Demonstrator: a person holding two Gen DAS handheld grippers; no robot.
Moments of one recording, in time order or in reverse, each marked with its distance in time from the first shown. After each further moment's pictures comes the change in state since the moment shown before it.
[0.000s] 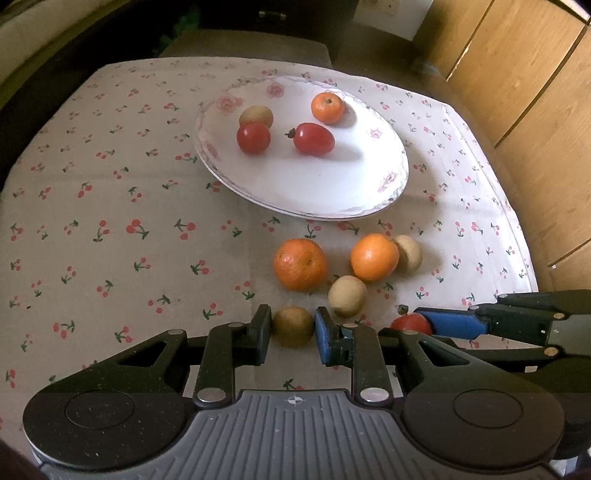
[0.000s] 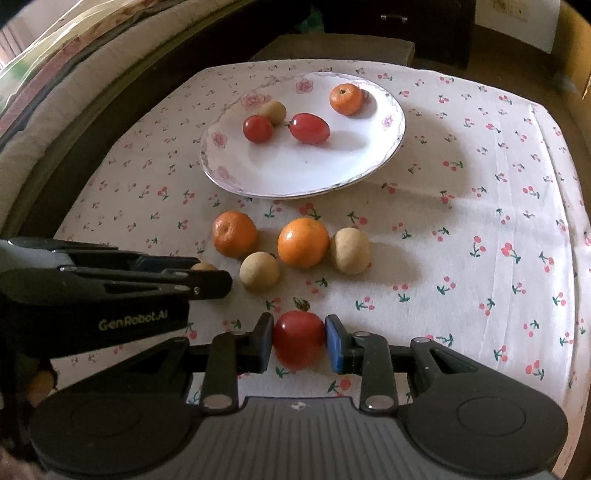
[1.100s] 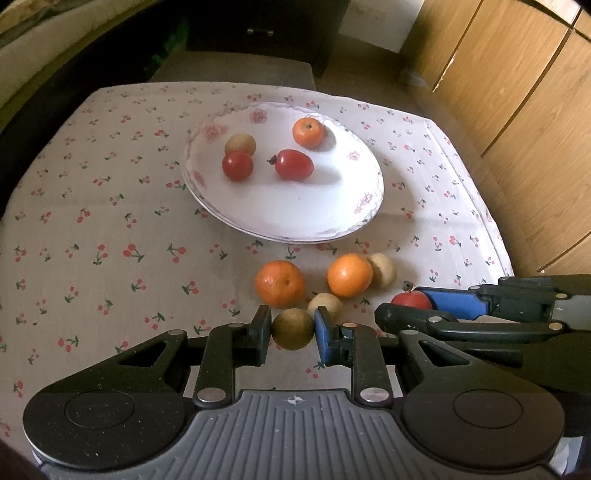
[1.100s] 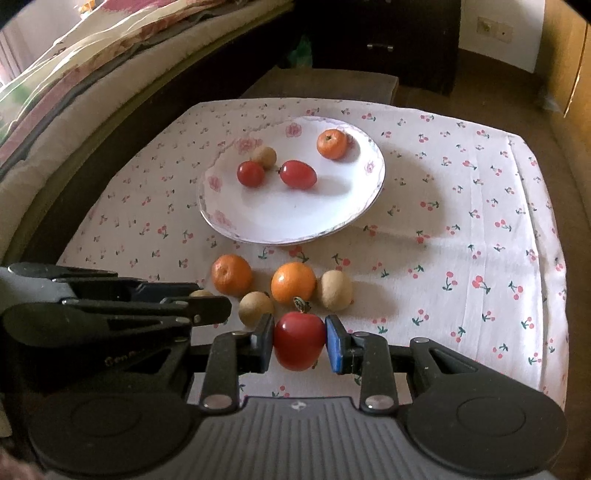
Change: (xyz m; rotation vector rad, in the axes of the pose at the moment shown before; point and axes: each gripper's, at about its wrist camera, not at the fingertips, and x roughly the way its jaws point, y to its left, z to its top) left arm -0.020 -0.008 0.003 0.020 -0.048 -0.022; right arm -0.025 0.000 0.011 0.032 -0.086 -0.036
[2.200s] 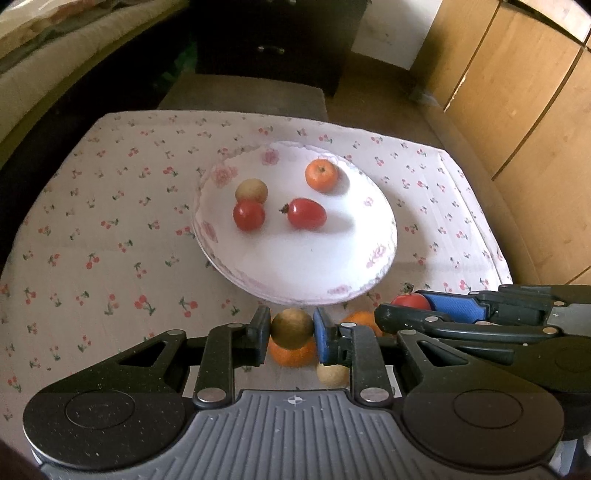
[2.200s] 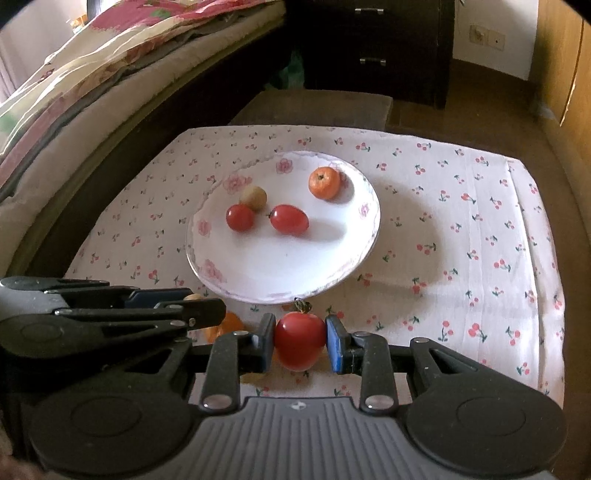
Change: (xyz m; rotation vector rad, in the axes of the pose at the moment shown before) left arm 0.001 0.003 0.036 -0.018 -0.045 0.033; right arm 0.008 -0.004 0.034 0.013 -0.046 -0.012
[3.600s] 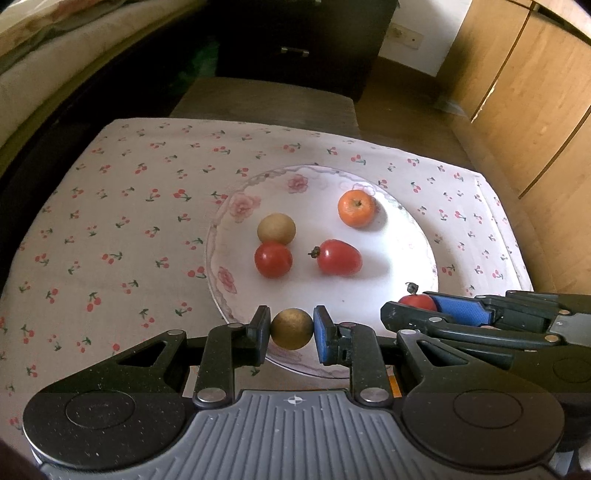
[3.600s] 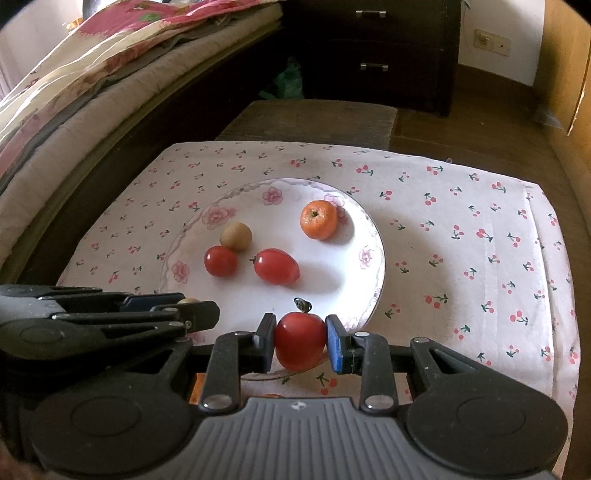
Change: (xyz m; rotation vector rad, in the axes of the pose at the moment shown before) left arm 0.029 0.013 0.034 -0.041 0.004 0.052; right arm 0.037 -0.008 0.035 0.002 -0.010 0.000
